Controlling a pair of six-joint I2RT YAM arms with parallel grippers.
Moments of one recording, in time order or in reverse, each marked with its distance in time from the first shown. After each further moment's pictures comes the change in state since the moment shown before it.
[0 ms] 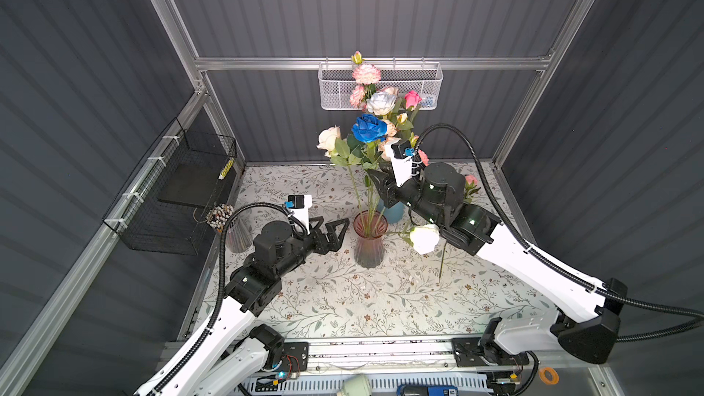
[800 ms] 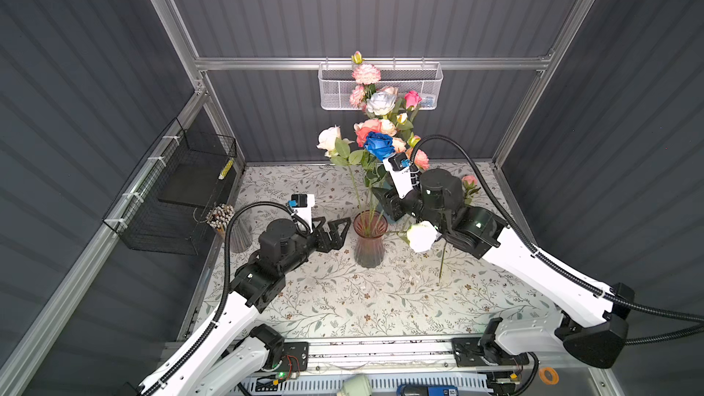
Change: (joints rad) left arm 0.000 0.036 -0.011 0.027 -0.004 -0.011; right arm 0.005 -0.029 -0.016 -0.236 0.004 -0.010
